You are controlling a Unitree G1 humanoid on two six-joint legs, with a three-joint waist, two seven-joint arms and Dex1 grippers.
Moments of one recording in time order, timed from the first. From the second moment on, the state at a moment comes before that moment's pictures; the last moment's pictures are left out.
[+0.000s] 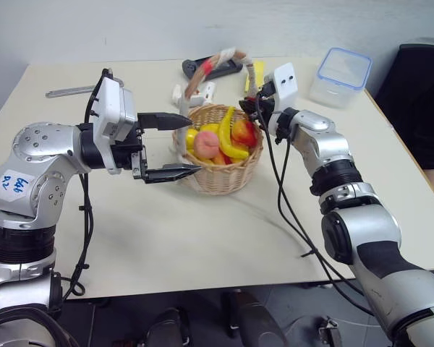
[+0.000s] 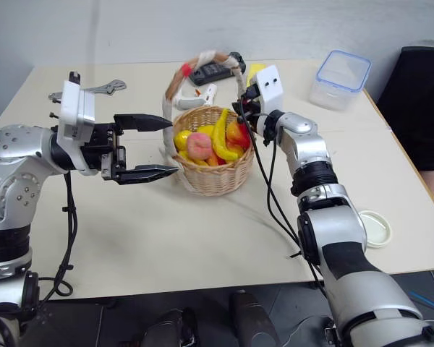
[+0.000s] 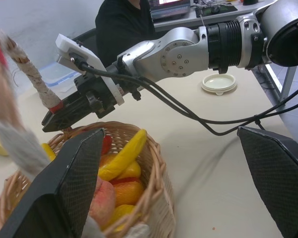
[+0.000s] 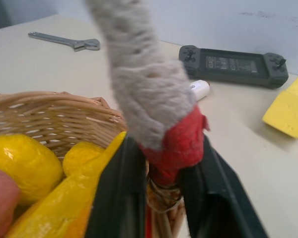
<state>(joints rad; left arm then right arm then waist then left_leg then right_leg) -0.70 0.77 0.10 -0.22 -0.60 0.55 -1.06 -1.24 -0.27 -0.01 0.97 0.19 0.13 0.61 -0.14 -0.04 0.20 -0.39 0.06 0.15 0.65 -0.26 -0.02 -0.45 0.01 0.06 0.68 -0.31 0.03</state>
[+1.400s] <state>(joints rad) -0.78 0.68 0.02 -0.06 -0.59 0.51 -1.18 -0.05 -1.19 -0.88 0.02 0.55 0.88 1.10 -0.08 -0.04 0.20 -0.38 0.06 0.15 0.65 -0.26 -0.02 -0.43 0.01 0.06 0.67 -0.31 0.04</state>
